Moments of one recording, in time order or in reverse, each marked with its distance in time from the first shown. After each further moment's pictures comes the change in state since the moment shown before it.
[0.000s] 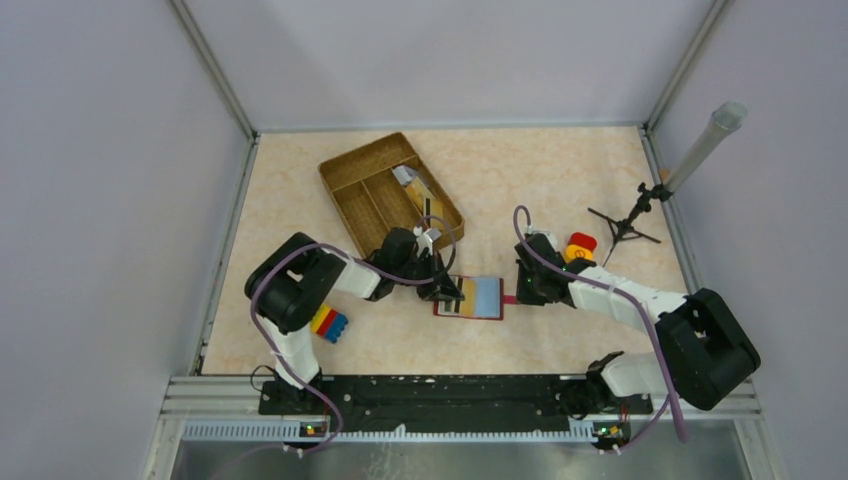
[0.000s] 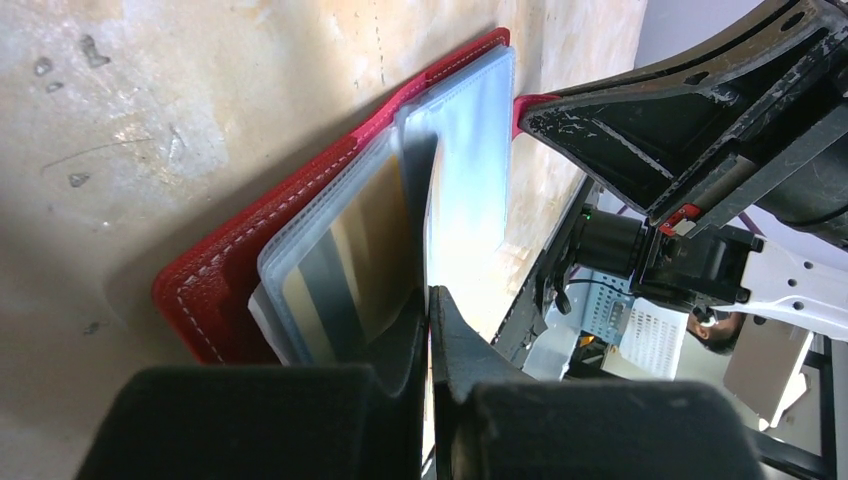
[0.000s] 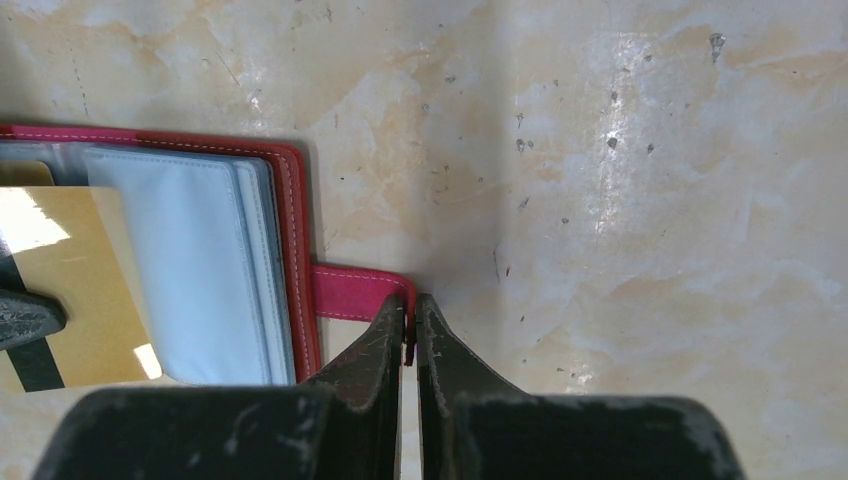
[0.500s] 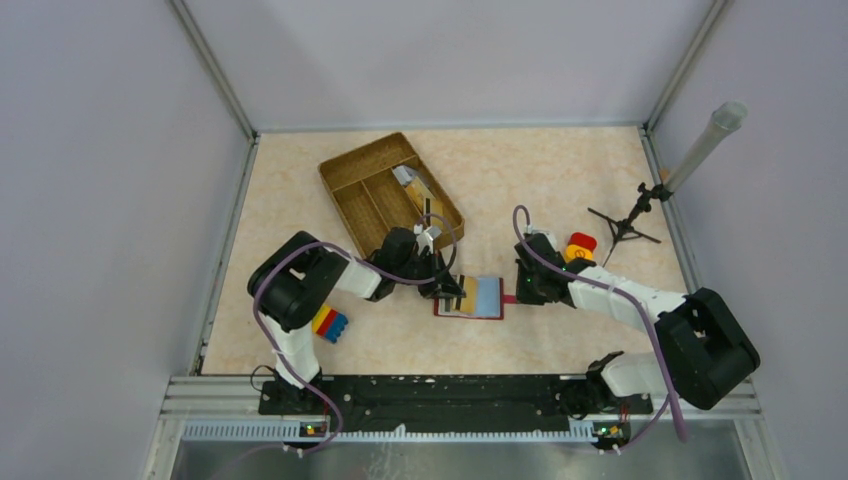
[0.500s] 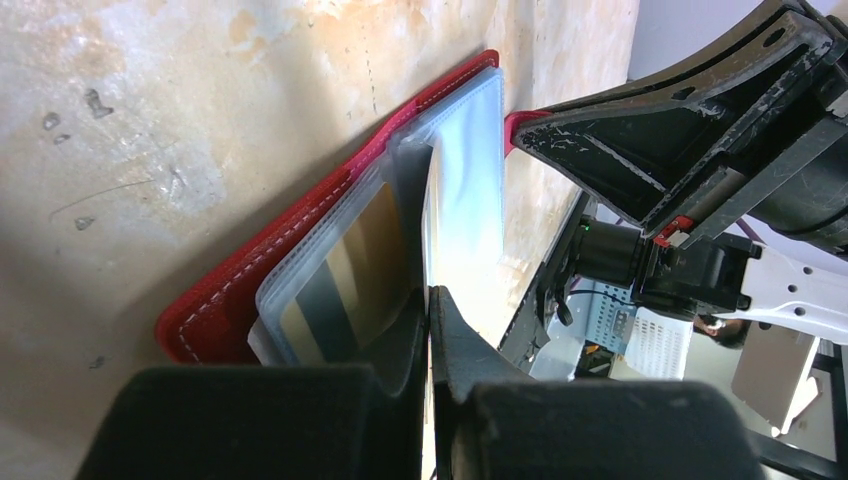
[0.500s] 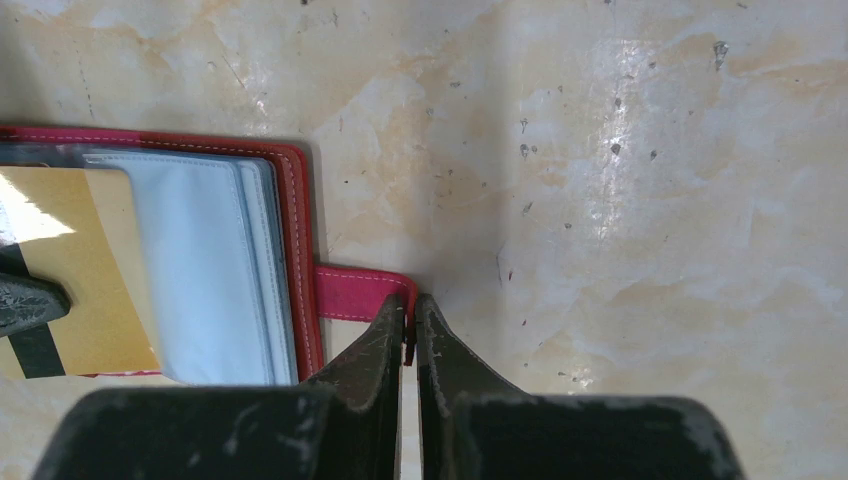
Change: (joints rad) left arm 0.000 0.019 0.001 0.056 -0.011 -0.003; right arm 0.000 0.002 0.000 0.007 -0.001 -0.005
